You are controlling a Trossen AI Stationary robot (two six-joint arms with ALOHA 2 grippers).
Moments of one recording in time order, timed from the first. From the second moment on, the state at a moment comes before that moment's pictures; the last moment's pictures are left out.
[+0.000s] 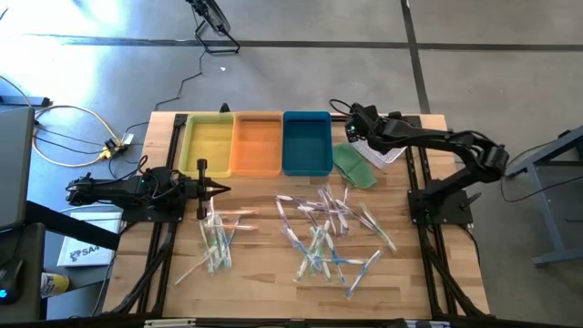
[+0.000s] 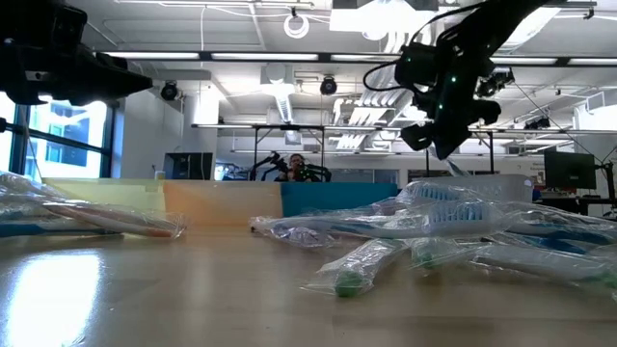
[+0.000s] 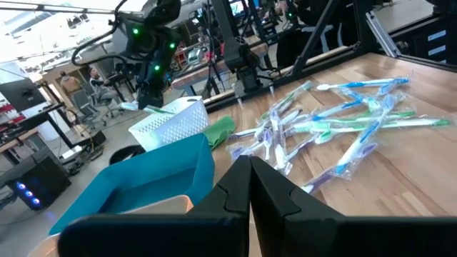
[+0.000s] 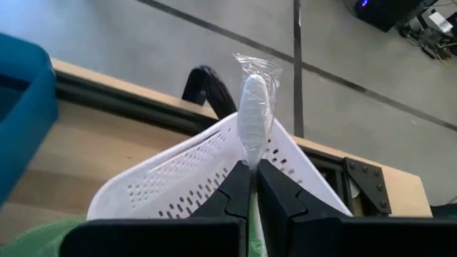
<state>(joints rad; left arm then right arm) -0.02 0.01 0.06 -0.05 -0.06 0.39 -0.57 1.46 0.91 -0.53 0.80 0.53</state>
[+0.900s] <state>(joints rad) -0.02 0.01 0.06 -0.05 -0.06 0.38 -0.60 1.43 0.95 -0.68 0.67 0.56</state>
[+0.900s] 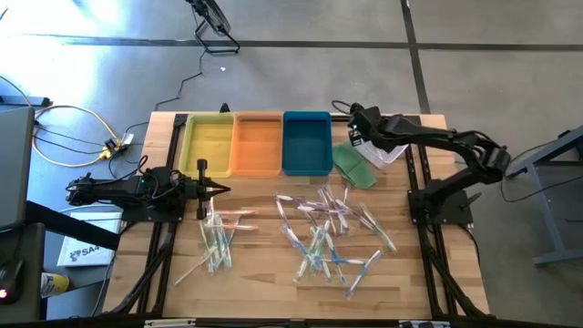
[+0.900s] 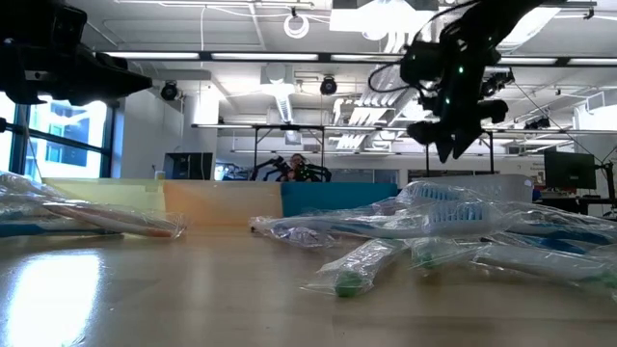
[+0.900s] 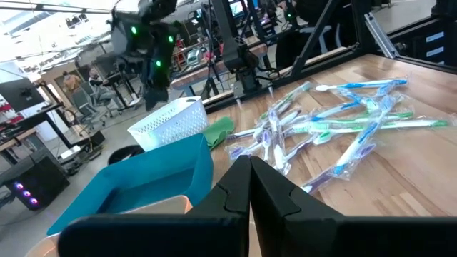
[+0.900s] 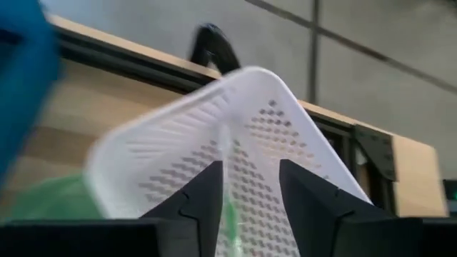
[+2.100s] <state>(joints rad) -0.02 0.01 0.06 -0.05 -0.06 0.33 0.18 0.97 0.99 -0.71 0.37 0.49</state>
